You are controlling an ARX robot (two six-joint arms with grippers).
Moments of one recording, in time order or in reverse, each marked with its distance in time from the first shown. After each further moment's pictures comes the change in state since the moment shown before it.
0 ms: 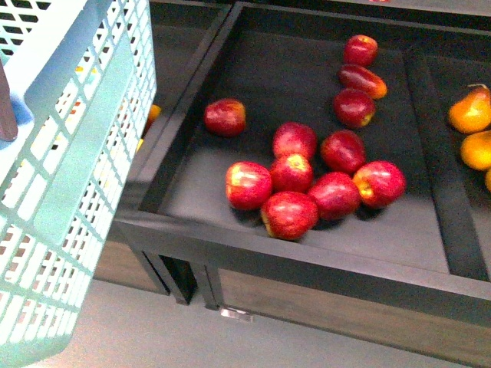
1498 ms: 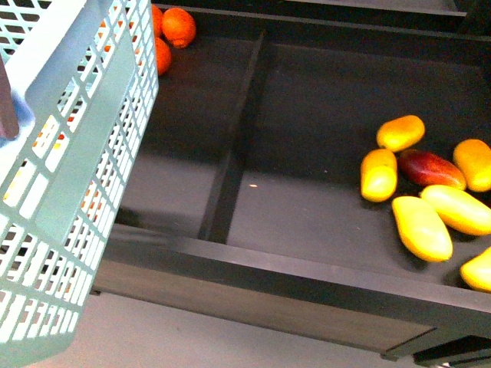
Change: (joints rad) left arm 0.000 -0.001 0.000 -0.001 0.000 0.000; right arm 0.000 0.000 0.000 0.000 0.001 0.000
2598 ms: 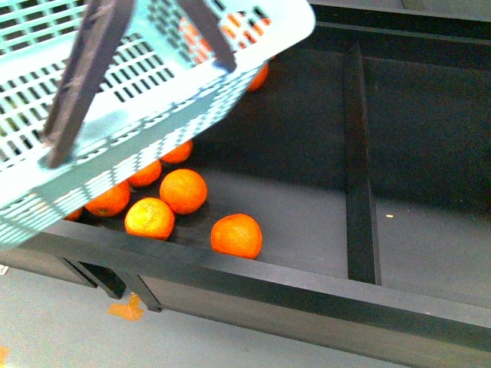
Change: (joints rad) left arm -0.214 0.440 0.359 -0.071 0.219 0.582; right arm -0.002 0.000 0.000 0.000 -0.002 0.000
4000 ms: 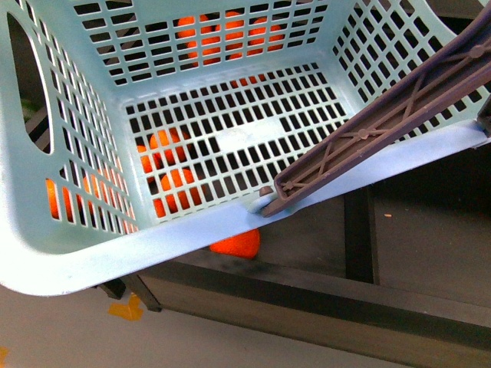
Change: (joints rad) left arm -0.292 0.157 0.169 -0.034 0.063 -0.039; right arm -0.373 0.734 0.288 -0.156 -0.055 0.306
